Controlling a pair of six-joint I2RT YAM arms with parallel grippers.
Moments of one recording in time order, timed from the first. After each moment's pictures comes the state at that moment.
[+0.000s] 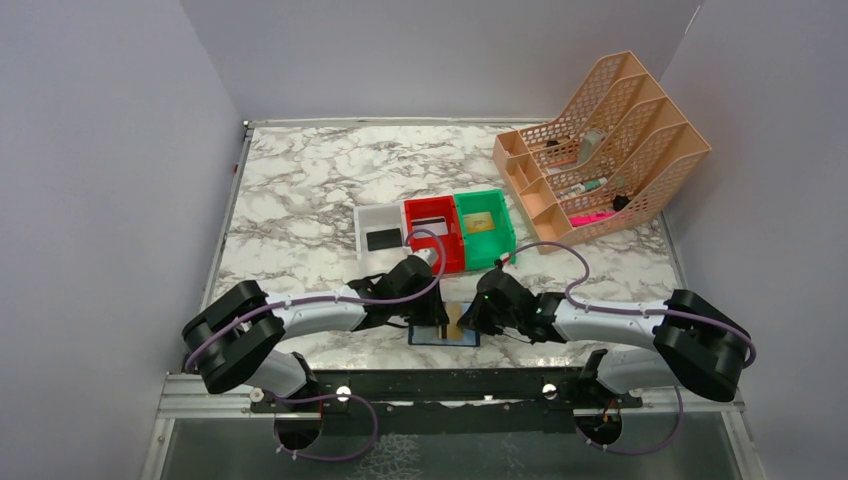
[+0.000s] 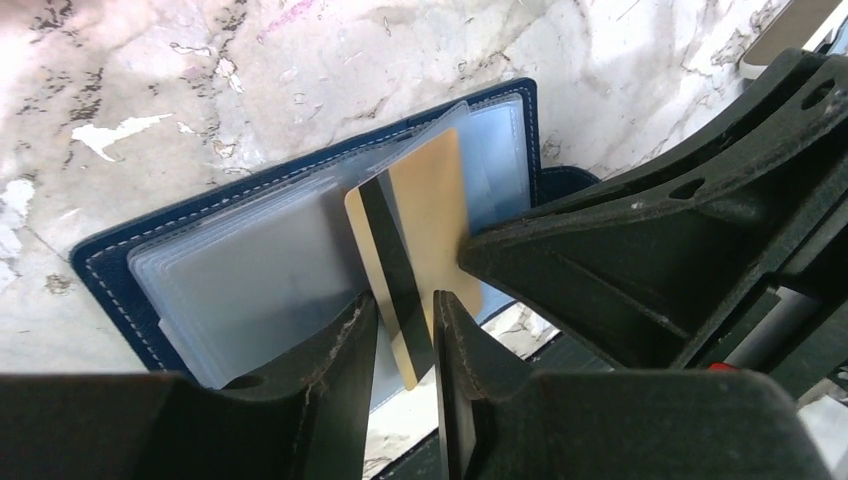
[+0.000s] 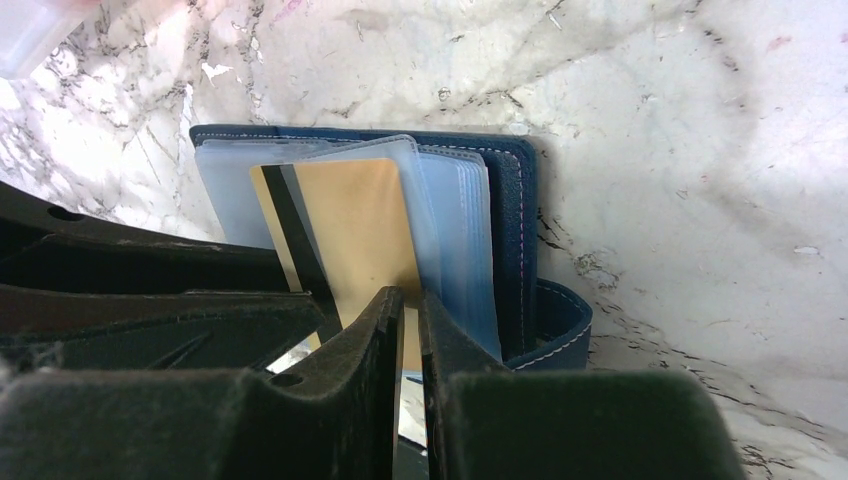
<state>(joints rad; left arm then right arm) -0.96 1.42 0.59 0.01 0.11 -0.87 0.97 1.32 0.46 -0.05 0.09 1.18</state>
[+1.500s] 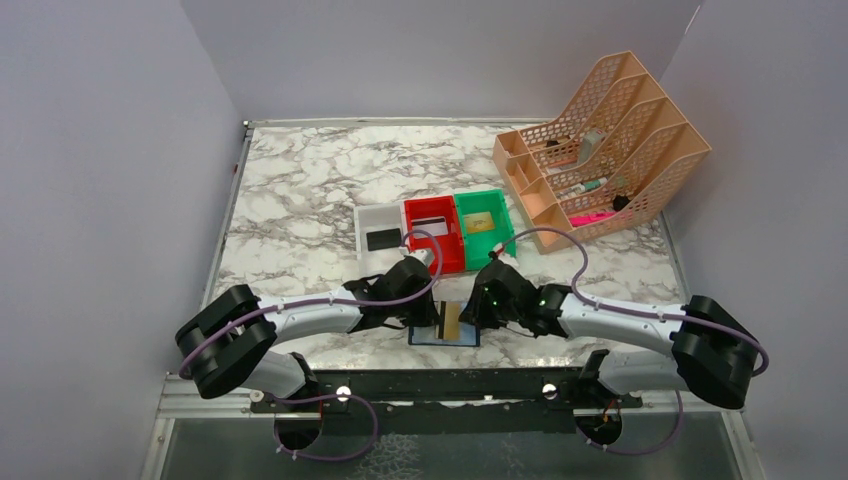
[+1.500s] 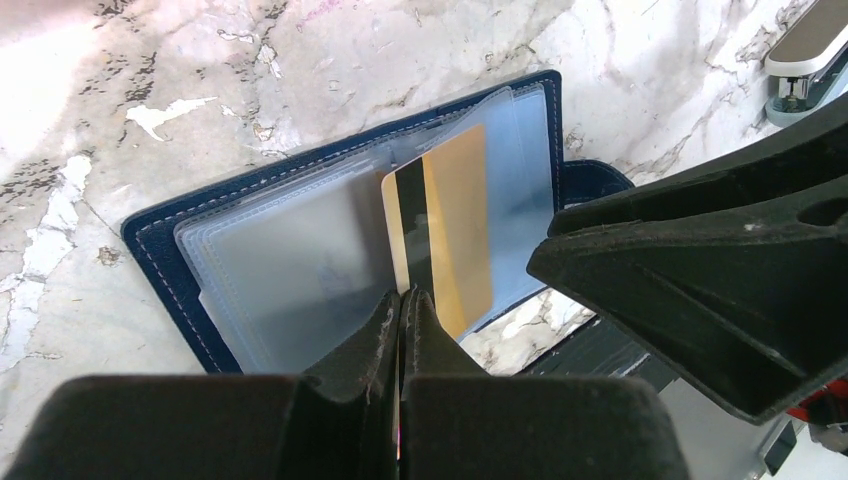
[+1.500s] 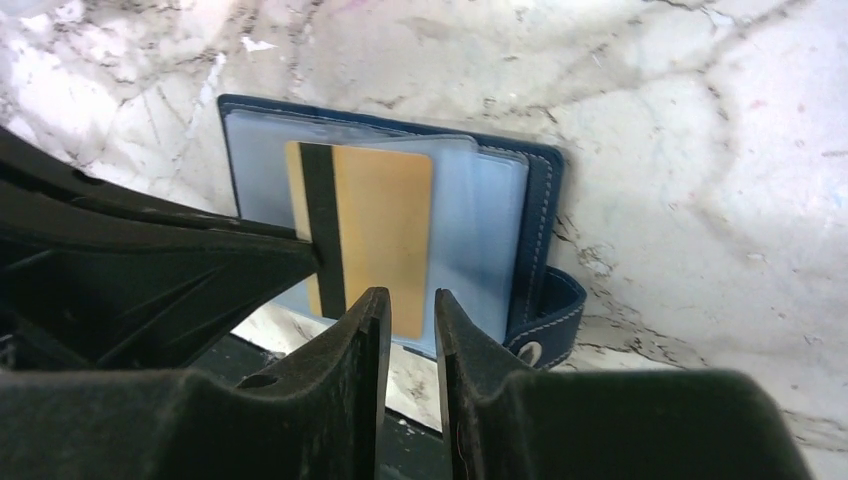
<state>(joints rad) -0.96 1.37 0.58 -0.04 0.08 -0.85 0.97 1.24 0.55 -0.20 0.09 1.03</state>
